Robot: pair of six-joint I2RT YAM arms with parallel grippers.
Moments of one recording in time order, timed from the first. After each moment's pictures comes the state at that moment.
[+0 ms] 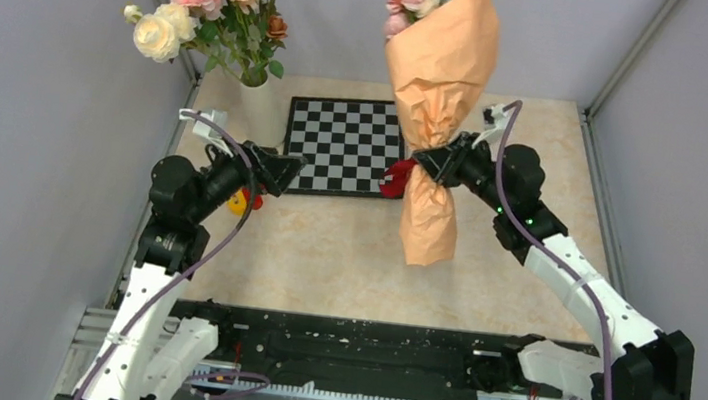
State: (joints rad) left arm -0.11 0.70 0.80 -0.09 0.46 -0.51; right arm 0.44 1.14 0.92 0.10 -0.23 0.55
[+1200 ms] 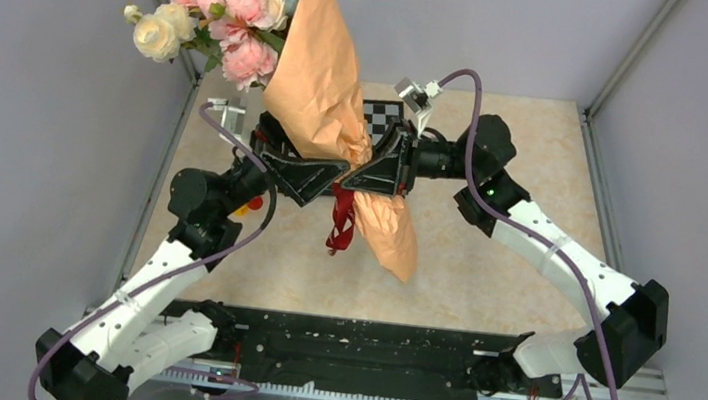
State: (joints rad) left arm -0.47 0.86 0.79 0.67 0.54 -0.82; right arm 0.72 1.37 1.25 0.42 -0.98 0.72
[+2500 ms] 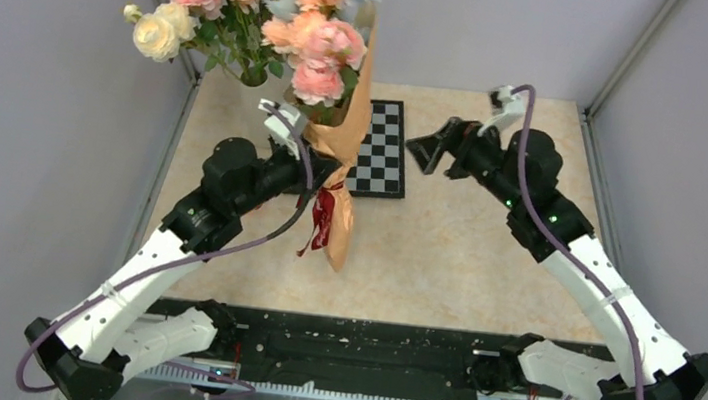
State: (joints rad) left arm -0.56 0.90 0.98 -0.13 0.21 -0.25; right arm 0.65 1.11 1.19 -0.16 -0.17 0.44
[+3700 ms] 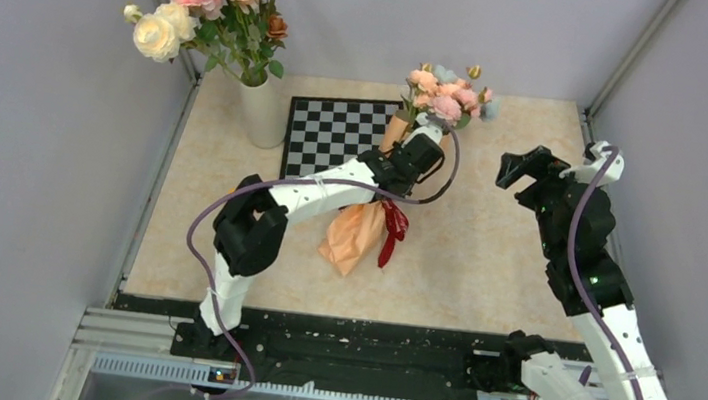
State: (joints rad) left arm -0.87 1.99 1.69 -0.49 -0.52 -0.23; right arm 0.34 0.74 0.92 -0.29 0.35 0.47
